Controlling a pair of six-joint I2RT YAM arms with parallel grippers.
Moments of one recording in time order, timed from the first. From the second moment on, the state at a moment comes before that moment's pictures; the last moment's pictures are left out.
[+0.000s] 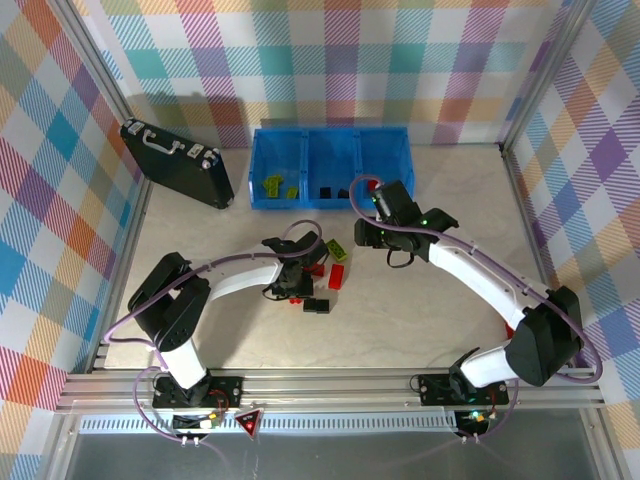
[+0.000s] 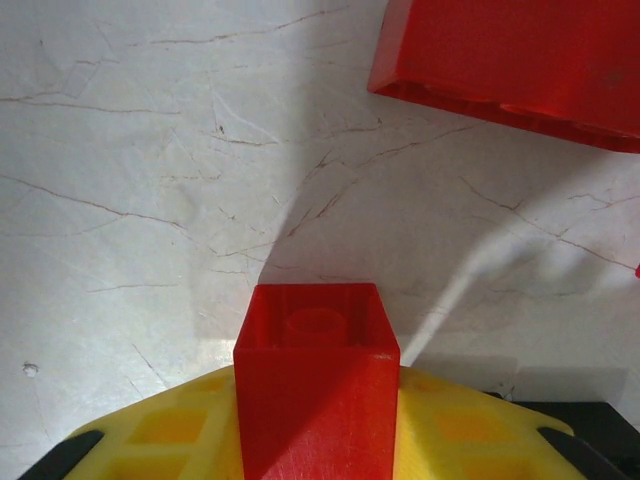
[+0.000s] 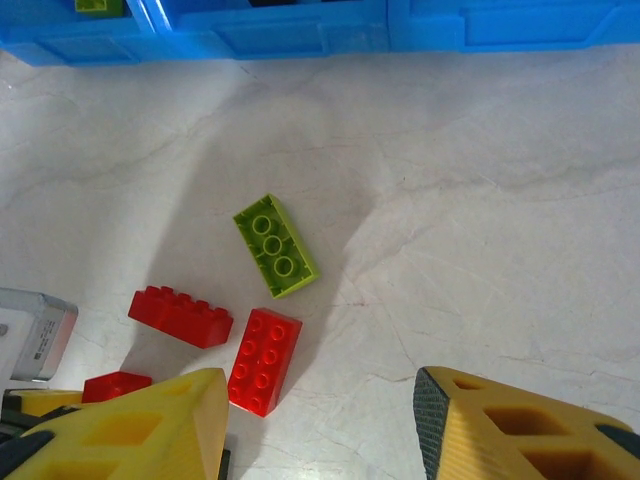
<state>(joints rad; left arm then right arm) -0.79 1.72 1.08 -0.77 -0.12 -0.81 0.63 1.41 1.21 -0.72 0.08 0.52</state>
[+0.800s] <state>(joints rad) -0.78 1.94 1.64 -0.81 -0.12 -0.62 0.48 1.23 1.12 -0.80 0.11 0.55</state>
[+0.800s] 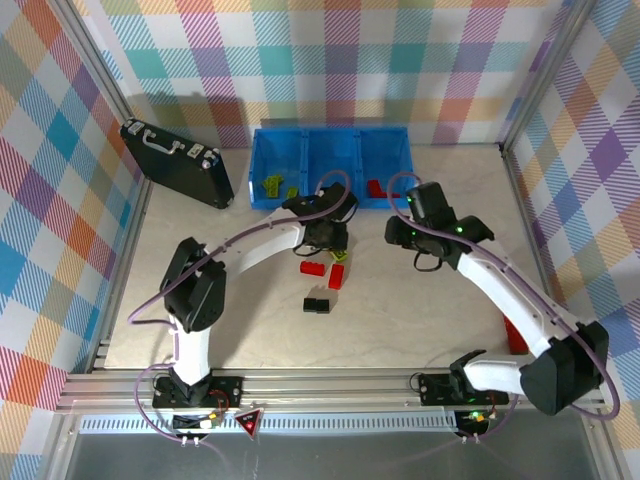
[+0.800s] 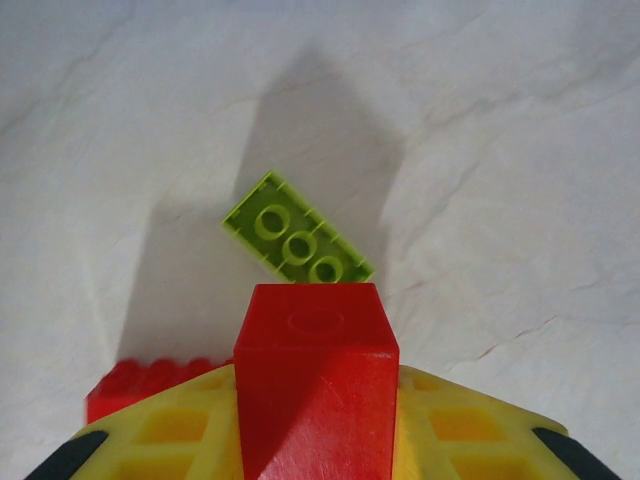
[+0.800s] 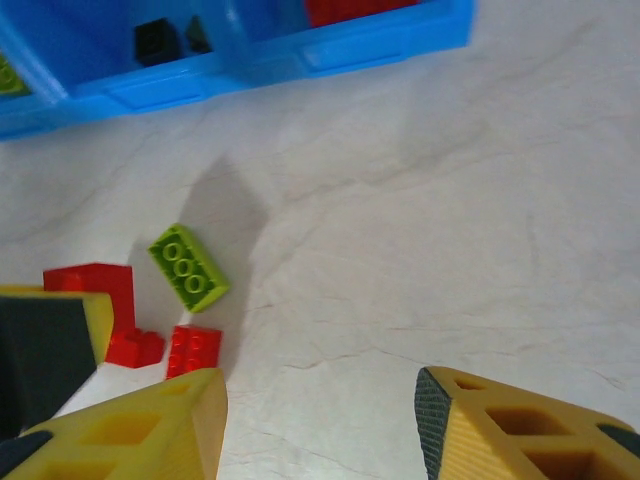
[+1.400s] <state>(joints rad) -0.78 2.33 2.14 -0.57 -0.18 -0.52 0.44 1.03 1.05 -0.91 0.14 0.57</state>
